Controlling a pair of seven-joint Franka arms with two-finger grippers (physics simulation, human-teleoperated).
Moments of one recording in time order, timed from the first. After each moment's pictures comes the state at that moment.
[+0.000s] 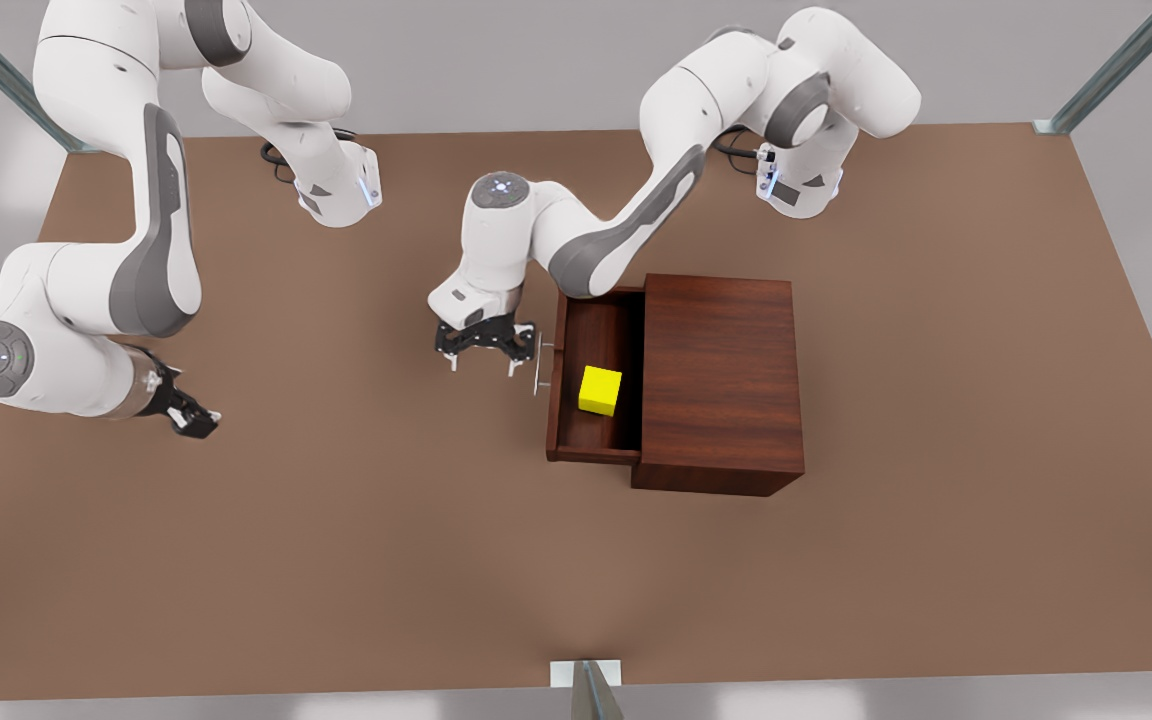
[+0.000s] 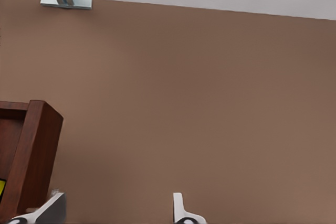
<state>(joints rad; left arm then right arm) -0.99 0.85 0.08 -0.96 0.14 2.15 -1.00 -0.06 0.29 0.05 -1.48 -0.04 1.55 0.75</state>
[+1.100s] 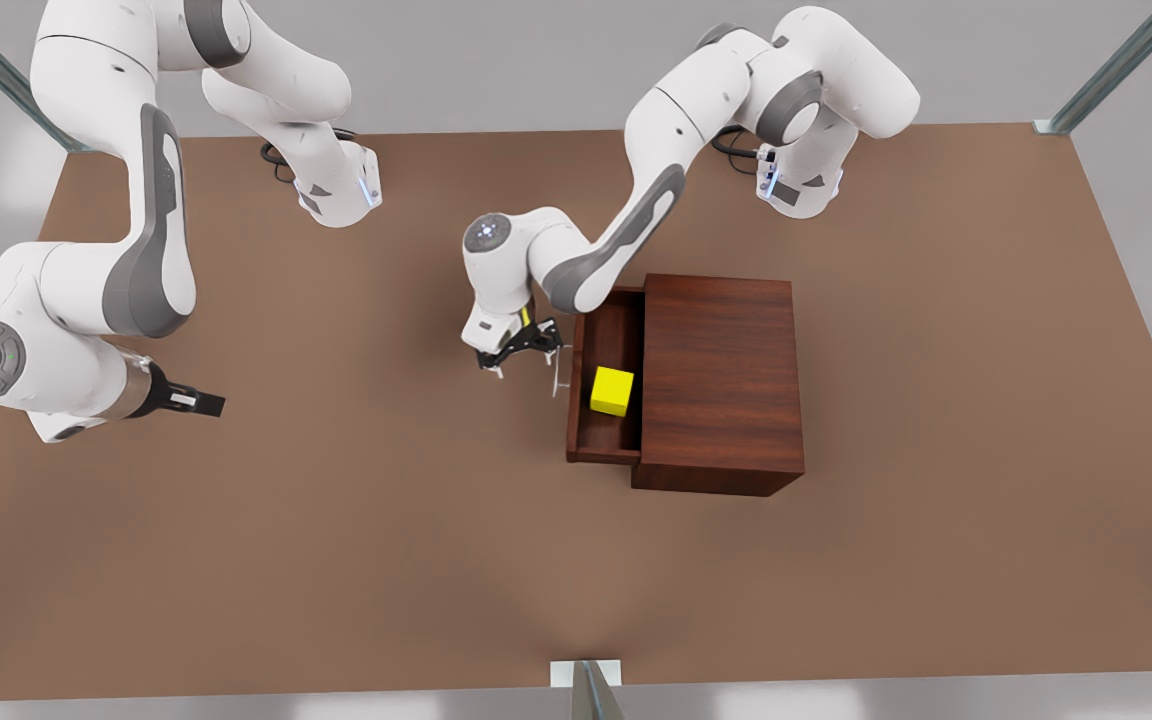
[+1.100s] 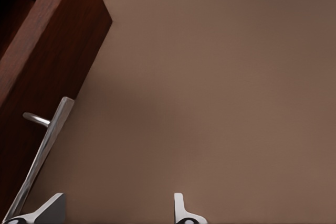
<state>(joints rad) -1.02 0.85 0.08 -1.16 0.20 2.06 -1.32 -0.06 0.30 0.04 -1.46 -0.05 1.55 0.22</state>
